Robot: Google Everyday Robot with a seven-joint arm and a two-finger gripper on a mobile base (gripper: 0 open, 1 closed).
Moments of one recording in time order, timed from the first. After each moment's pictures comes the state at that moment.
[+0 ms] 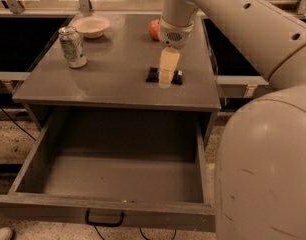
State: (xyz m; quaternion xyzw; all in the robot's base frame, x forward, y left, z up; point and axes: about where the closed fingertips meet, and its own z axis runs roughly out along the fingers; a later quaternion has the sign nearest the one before) arm 0.670 -0.056 0.866 -0.65 0.75 0.01 0.10
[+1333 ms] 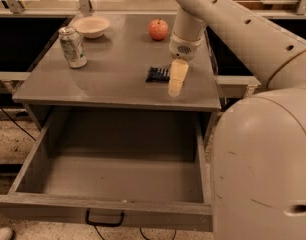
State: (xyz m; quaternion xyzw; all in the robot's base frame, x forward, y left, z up) arm 0.686 -0.090 0.817 -0.63 0.77 0.03 0.08
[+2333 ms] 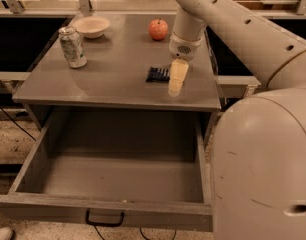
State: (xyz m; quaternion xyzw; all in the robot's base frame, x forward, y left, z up) arm 0.686 -0.090 0.817 -0.63 0.77 0.03 0.08
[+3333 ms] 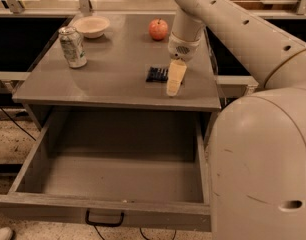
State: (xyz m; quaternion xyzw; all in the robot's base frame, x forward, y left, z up) arm 0.688 -0.088 0.813 -0.63 0.77 0.03 0.08
